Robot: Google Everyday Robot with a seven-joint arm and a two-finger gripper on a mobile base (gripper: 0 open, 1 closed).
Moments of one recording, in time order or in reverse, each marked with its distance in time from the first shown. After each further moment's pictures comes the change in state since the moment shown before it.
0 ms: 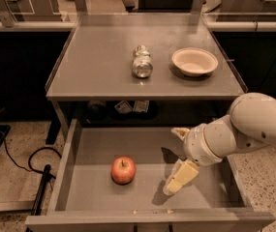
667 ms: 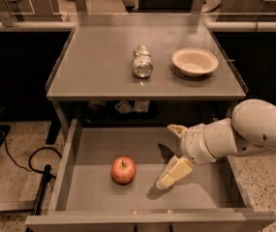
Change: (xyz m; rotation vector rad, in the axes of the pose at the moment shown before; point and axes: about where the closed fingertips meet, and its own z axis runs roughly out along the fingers) arm -0.013 -0.012 0.010 0.030 -0.136 0.021
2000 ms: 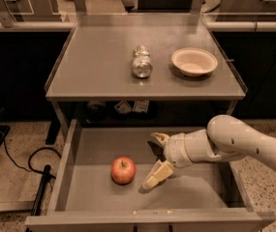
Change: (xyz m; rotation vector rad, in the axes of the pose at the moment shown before) arm 0.022 -0.019 0.089 -0.089 -0.138 -0.013
